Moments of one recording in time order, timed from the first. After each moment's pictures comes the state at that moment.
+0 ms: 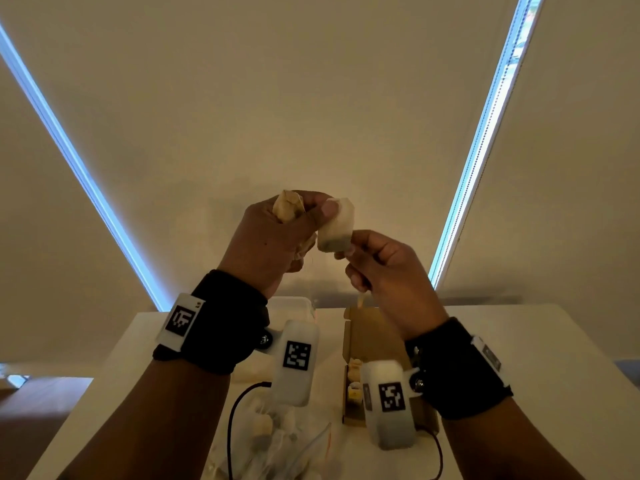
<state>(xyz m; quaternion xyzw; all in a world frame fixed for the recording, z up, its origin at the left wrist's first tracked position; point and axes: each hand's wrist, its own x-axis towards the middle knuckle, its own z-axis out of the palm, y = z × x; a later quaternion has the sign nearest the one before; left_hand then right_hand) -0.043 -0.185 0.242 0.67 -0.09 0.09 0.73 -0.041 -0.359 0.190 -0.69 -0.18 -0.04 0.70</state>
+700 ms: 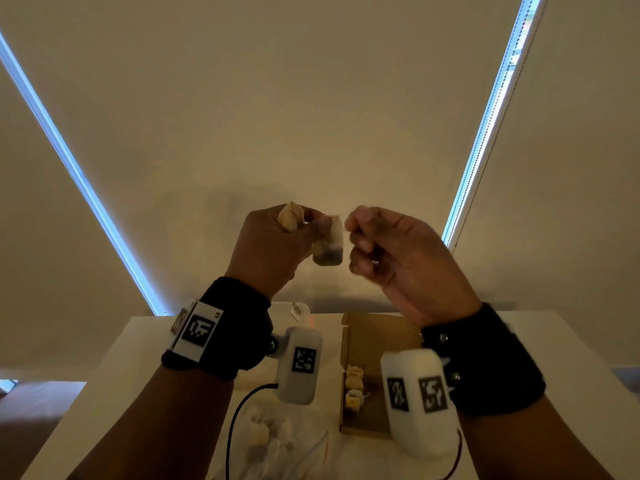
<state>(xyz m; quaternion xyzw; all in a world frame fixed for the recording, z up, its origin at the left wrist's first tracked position) -0.035 -0.182 0.239 0.77 -0.04 0.16 0.61 -0.044 -0.365 0.238 -0.58 -0.20 0.07 0.79</state>
